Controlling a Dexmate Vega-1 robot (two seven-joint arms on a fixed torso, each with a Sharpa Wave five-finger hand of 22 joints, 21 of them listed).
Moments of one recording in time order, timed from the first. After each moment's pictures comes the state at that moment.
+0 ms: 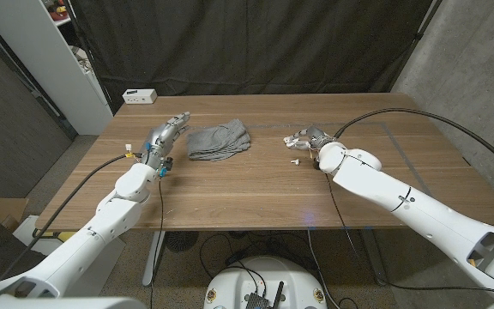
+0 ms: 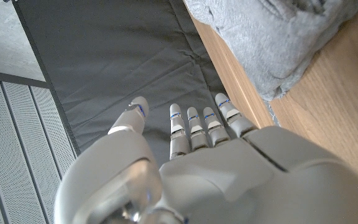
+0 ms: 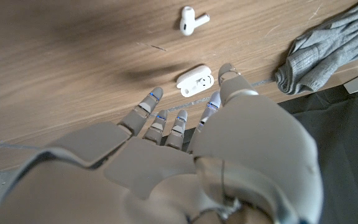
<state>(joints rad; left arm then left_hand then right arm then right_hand) 0.95 0.63 0.31 -1.37 -0.54 -0.37 0.06 0.48 0.14 0.51 -0.14 0.20 0.37 -0.04 0.21 0.20 0.18 -0.02 0.26 0.24 0.14 -0.02 0.18 0.17 0.19 0.06 0.26 0.18 -0.70 -0.67 -0.76 -2.05 0.03 -1.05 -0.26 1.01 0.08 0.30 -0.17 0.18 0.64 -0.19 0.20 0.25 0.18 -0.05 0.23 0.22 0.06 -0.04 0.20 0.18 0.29 0.07 0.20 0.17</state>
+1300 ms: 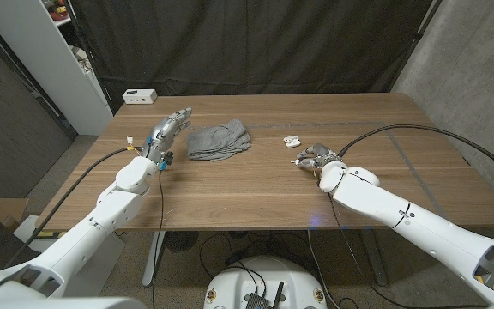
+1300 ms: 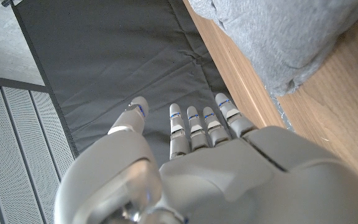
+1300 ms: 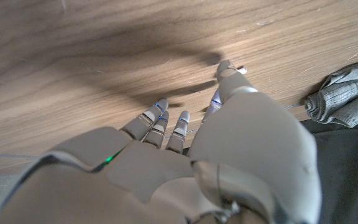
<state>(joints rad) 0.90 0.63 0.32 -1.34 -0.53 -0.35 0.04 0.48 0.14 0.52 -0.14 0.20 0.37 -0.04 0.21 0.21 0.19 -0.02 0.26 0.23 0.14 -0.03 0.18 0.17 0.20 0.07 0.25 0.18 -0.76 -0.68 -0.79 -2.02 0.09 -1.06 -0.39 1.07 0.04 0.30 -0.17 0.19 0.78 -0.20 0.25 0.24 0.24 -0.11 0.23 0.23 0.11 -0.04 0.21 0.18 0.29 0.04 0.19 0.16</state>
